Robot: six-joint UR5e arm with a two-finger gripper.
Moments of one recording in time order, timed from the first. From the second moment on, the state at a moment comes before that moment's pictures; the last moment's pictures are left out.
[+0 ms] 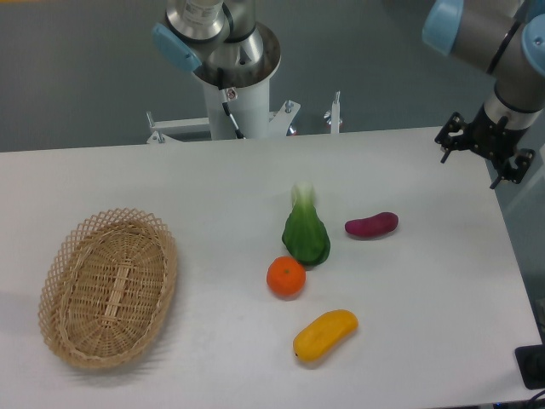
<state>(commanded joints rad) 2.93 -1.95 -1.45 -1.32 1.54 1.56</state>
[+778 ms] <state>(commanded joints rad) 2.92 -1.81 -1.67 -1.29 1.43 1.41</state>
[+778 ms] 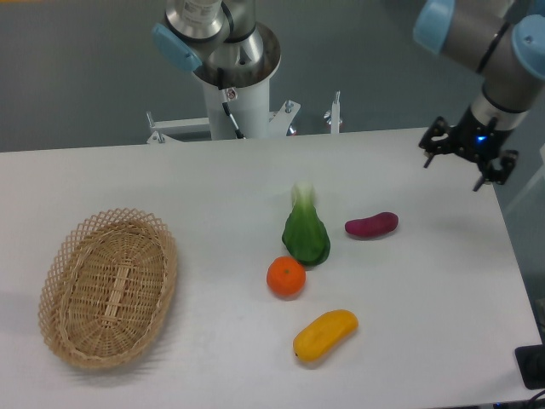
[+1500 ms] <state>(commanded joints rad) 2.75 -1.87 -1.81 -1.07 1.44 1.35</state>
